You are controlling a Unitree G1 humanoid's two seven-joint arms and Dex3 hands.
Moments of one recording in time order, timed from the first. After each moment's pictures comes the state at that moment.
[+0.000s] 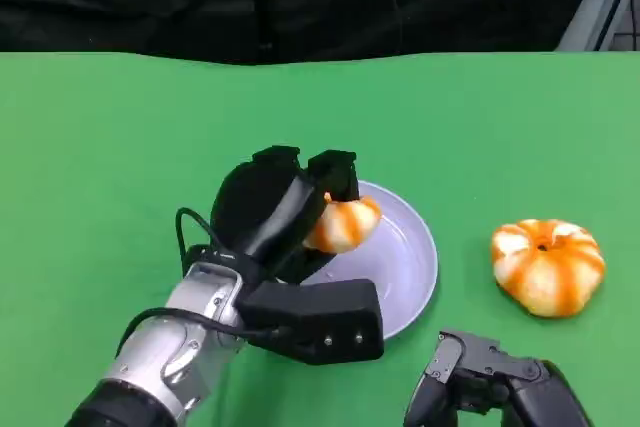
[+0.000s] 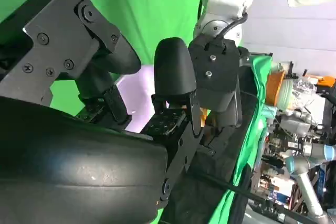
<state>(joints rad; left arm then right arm) -0.49 0.10 -0.48 0.53 0.82 -0.17 0.39 0.46 -0.05 0.32 -0.40 -0.16 -0.22 0.06</state>
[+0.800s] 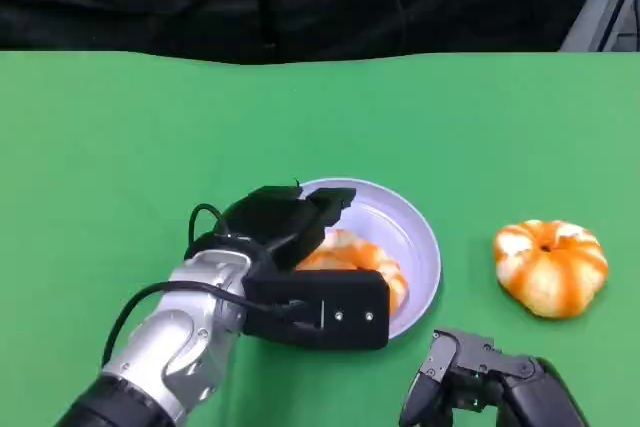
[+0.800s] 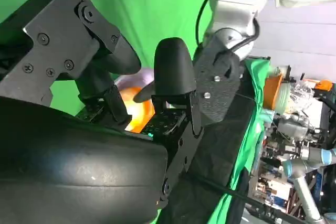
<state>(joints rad) -0.49 0.15 -0.56 0.35 0.80 0.14 -0.19 0.44 -0.05 0.32 -0.39 -0.17 -0.22 0.06</state>
